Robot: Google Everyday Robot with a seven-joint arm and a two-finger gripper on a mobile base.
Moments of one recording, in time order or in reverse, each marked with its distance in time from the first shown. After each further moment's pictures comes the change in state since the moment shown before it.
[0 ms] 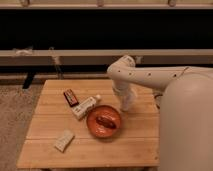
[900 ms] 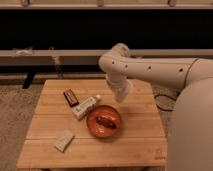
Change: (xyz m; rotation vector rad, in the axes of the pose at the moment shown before) arm -0.020 0.032 -0.075 0.013 -0.066 -0.163
